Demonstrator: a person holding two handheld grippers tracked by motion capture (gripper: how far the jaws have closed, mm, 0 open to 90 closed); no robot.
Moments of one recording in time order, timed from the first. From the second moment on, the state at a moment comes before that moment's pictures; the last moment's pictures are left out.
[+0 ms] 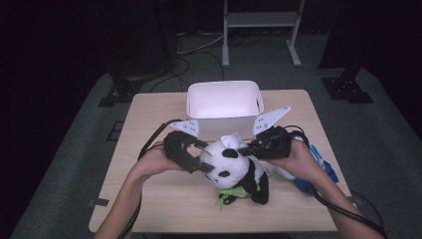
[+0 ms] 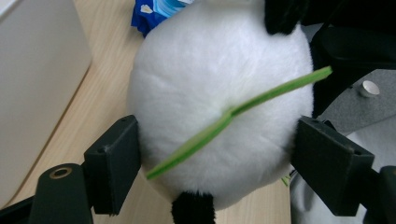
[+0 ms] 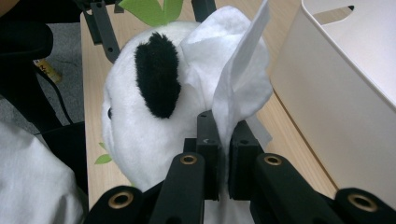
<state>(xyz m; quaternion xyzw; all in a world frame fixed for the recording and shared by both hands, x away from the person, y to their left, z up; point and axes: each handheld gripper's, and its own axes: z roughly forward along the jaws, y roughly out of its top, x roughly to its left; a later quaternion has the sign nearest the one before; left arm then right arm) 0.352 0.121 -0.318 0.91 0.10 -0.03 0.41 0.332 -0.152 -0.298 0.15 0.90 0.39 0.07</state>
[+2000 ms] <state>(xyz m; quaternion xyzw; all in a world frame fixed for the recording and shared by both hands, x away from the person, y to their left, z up) 0.348 0.170 -0.369 0.87 0.13 -0.04 0.47 0.357 -0.305 -0.379 0.37 0.87 0.31 0.08</state>
